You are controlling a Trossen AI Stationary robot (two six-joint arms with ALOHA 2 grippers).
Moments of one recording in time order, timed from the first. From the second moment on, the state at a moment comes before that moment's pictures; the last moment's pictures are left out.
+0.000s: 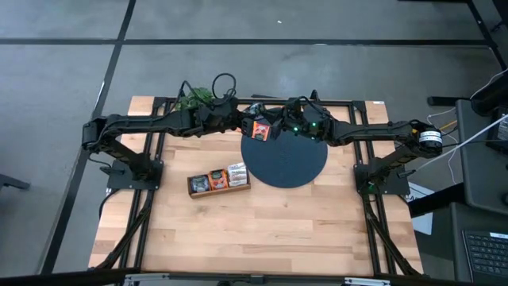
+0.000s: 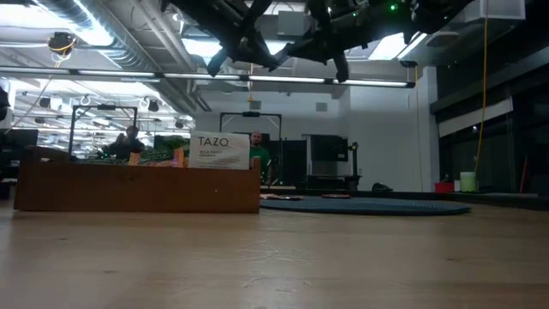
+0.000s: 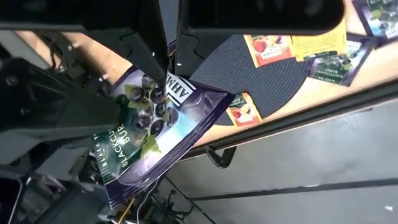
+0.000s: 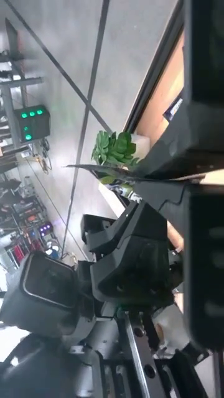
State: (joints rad) left arm 0.25 1.42 1.14 -0.13 -0.29 -0.65; right arm -0.23 1.44 0.93 0.42 0.21 0.45
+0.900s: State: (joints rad) left arm 0.33 1.22 1.13 -0.43 0.10 -0.32; right arm -0.23 1.44 0.93 0.36 -0.18 0.43
